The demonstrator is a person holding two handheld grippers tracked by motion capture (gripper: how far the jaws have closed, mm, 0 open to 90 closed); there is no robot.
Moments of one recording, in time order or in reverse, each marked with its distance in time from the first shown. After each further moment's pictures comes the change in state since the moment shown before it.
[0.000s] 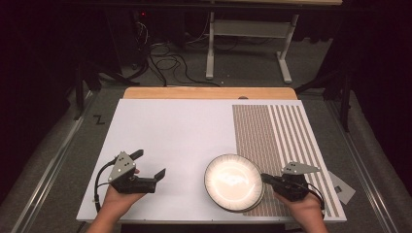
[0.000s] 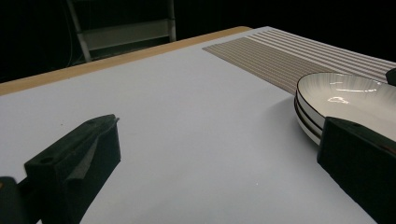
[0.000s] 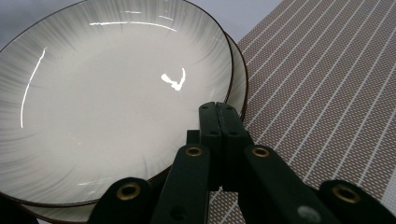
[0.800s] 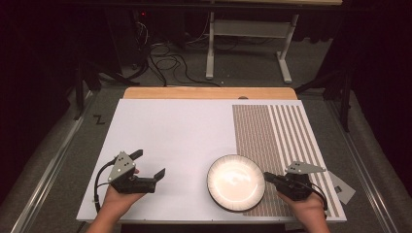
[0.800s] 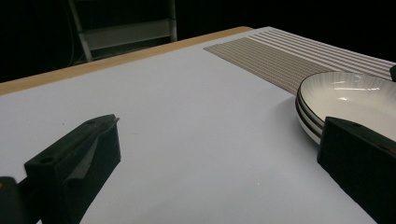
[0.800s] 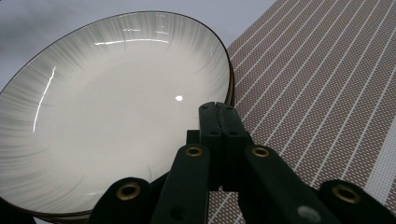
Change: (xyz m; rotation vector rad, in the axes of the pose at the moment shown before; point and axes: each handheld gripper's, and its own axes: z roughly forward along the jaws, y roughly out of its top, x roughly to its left) left arm 0.000 0.000 0.000 -0.001 0.003 -0.002; right arm -0.006 -0.001 -0.007 -0.024 -0.014 0.021
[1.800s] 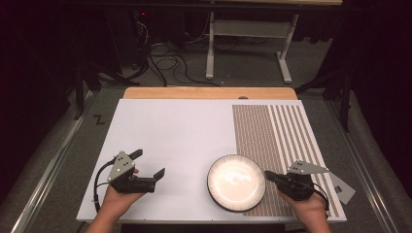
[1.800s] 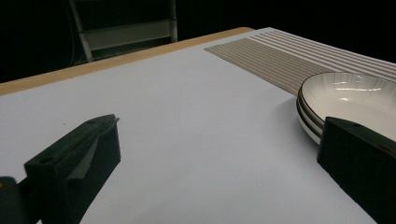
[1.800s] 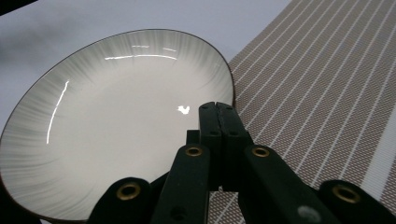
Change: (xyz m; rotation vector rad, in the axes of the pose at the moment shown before) left arm 0.000 0.000 -0.001 0.000 0.002 0.003; right arm 0.001 0.004 -0.008 -0.042 -0.005 -0.011
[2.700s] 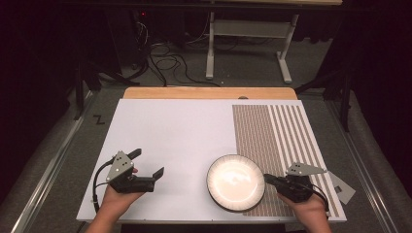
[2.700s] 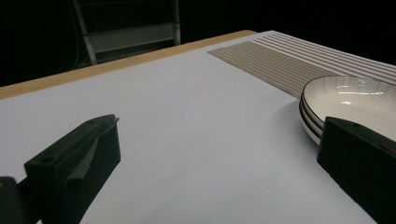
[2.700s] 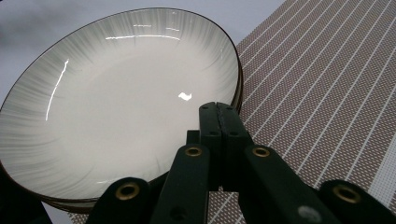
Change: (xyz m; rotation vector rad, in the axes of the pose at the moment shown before) left arm 0.002 0.001 -0.002 -0.010 0.011 -0.008; right arm 0.000 -0.006 0.004 0.041 0.030 -0.011
